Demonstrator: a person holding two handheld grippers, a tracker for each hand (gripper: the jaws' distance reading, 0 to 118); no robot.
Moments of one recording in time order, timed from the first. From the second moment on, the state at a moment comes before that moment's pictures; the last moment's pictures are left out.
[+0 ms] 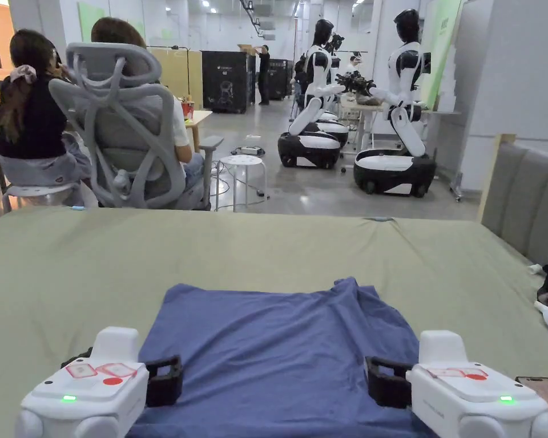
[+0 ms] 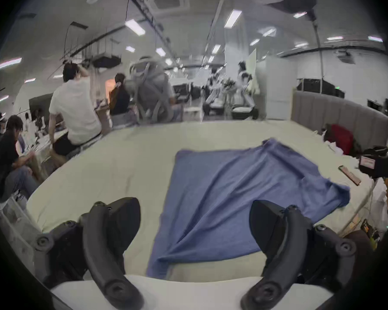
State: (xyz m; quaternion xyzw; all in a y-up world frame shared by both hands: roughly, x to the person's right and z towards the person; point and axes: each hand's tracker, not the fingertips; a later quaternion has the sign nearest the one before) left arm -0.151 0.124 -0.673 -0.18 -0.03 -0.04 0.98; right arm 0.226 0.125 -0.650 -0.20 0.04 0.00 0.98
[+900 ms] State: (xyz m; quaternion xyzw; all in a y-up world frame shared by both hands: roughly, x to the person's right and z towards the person) left arm -0.241 0.010 -0.726 -0.46 -0.06 0.00 0.89; right arm 0.228 0.092 -0.666 -0.26 0.02 0.01 0.97
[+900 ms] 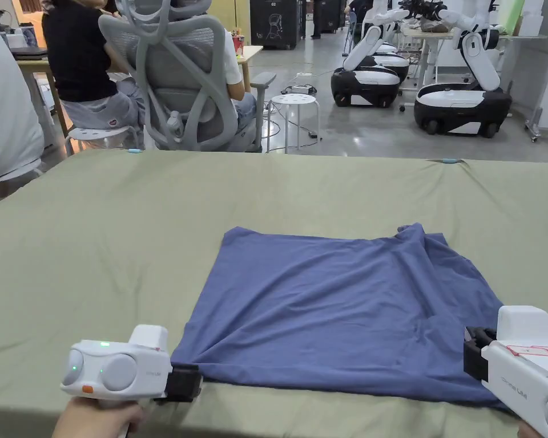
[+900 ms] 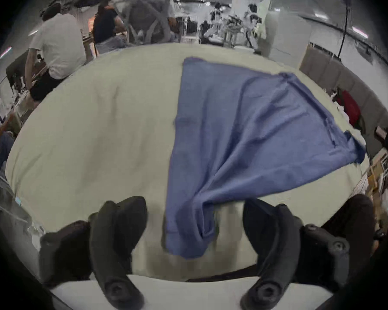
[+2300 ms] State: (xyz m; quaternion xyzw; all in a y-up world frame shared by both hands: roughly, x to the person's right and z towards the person) left arm -0.226 0.112 -0.817 -0.38 -0.04 0.07 0.92; right arm 0.335 0.100 -0.771 -0.30 -0.05 0.01 0.95
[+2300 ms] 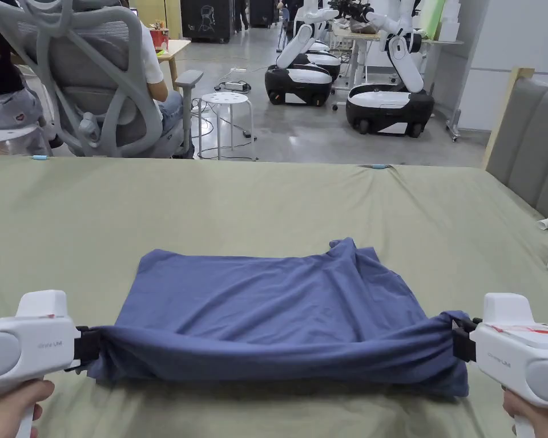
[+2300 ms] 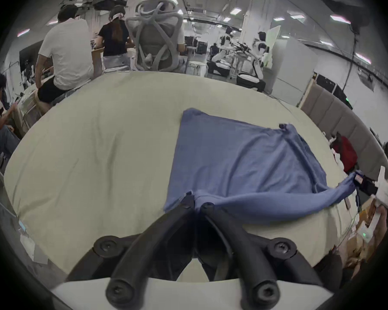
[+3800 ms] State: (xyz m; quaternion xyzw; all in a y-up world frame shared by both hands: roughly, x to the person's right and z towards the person) left arm -0.238 0.050 -0.827 -0.37 0.01 0.06 0.93; right arm 0.194 0.089 -0.714 -0.20 0.05 0.02 0.98
